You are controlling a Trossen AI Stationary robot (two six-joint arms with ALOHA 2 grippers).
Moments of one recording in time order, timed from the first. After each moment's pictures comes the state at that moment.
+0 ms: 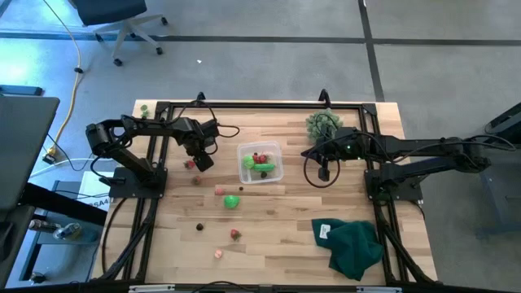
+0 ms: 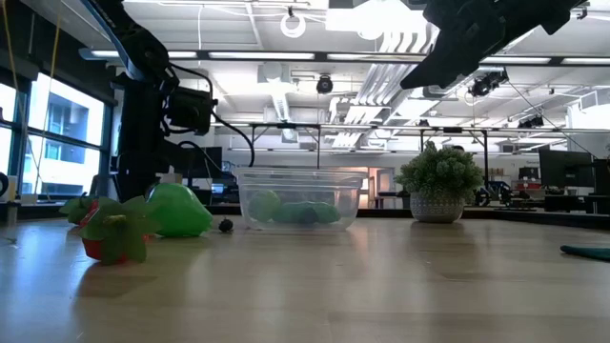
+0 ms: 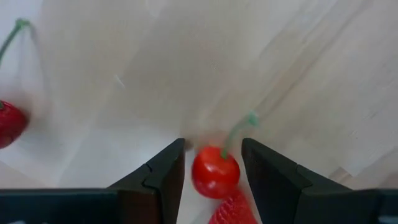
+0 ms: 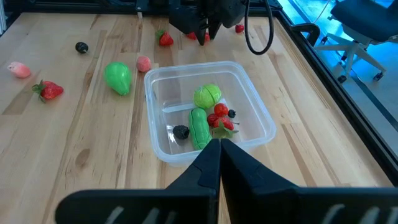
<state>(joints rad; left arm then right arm) 0.66 1.52 0.71 -0.79 -0.04 -0.09 -0.14 0.98 0.68 -0.21 0.01 -0.09</state>
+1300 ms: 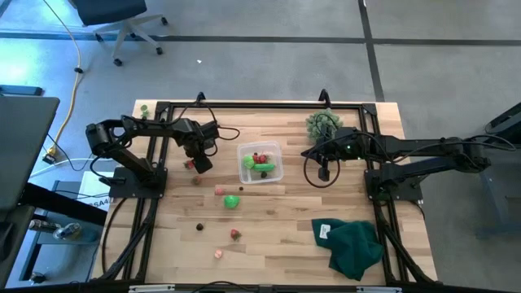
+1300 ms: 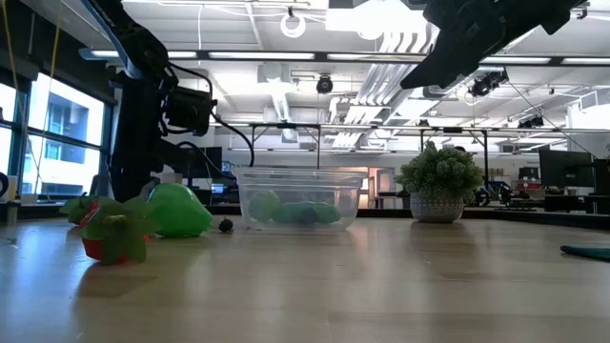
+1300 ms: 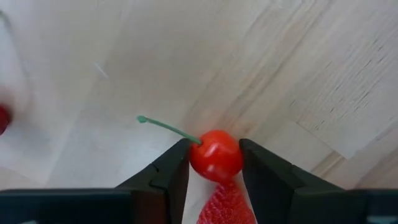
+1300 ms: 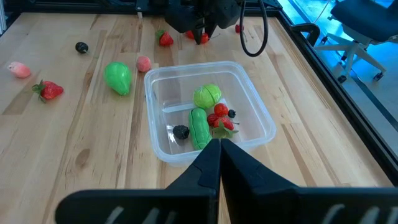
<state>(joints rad) 0.66 1.52 0.70 -0.79 -0.05 -0.06 -0.14 0.98 0.68 -0.21 0.01 -0.09</state>
